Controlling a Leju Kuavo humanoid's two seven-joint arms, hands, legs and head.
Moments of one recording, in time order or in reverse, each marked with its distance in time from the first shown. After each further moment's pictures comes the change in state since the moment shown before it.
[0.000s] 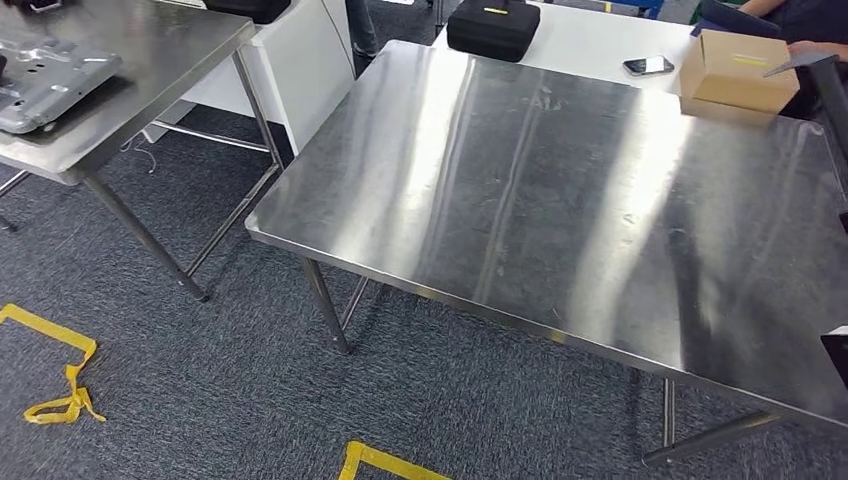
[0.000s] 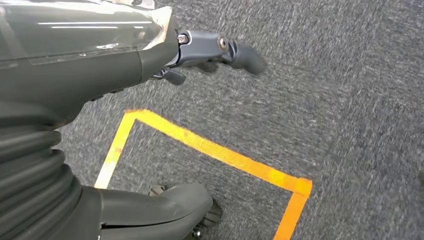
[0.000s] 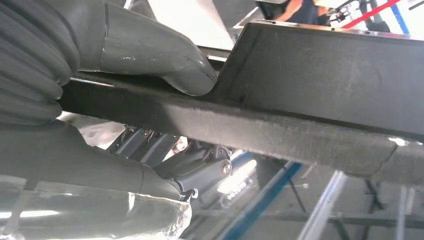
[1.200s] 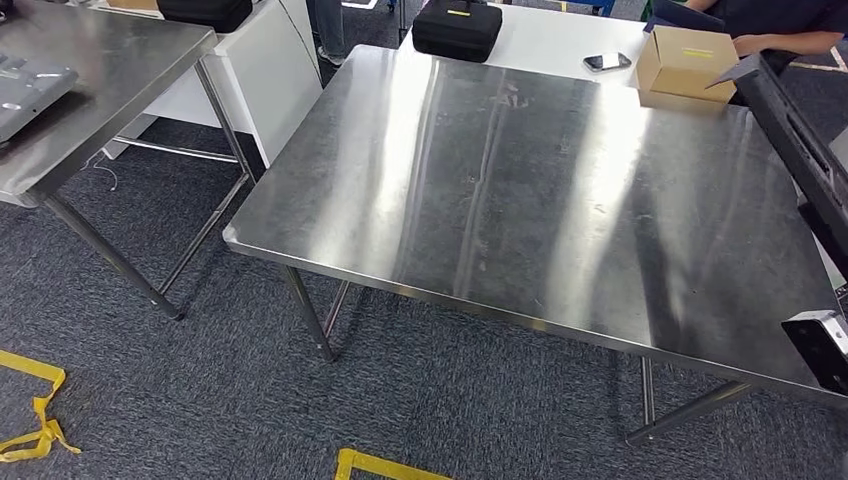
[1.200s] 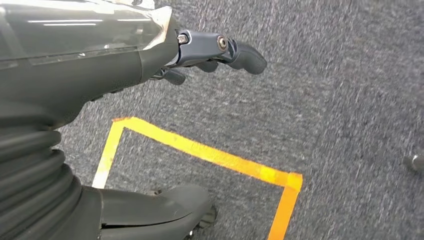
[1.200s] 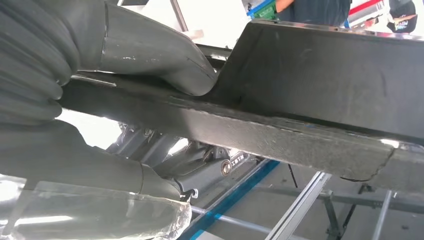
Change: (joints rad) left arm 0.004 -0.005 0.001 -0.001 0.004 -0.020 -0.003; right arm -0.084 -0.033 0.098 0.069 0.107 -0.038 0.031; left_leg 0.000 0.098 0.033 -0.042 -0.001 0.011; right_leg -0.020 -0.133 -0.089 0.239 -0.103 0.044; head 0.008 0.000
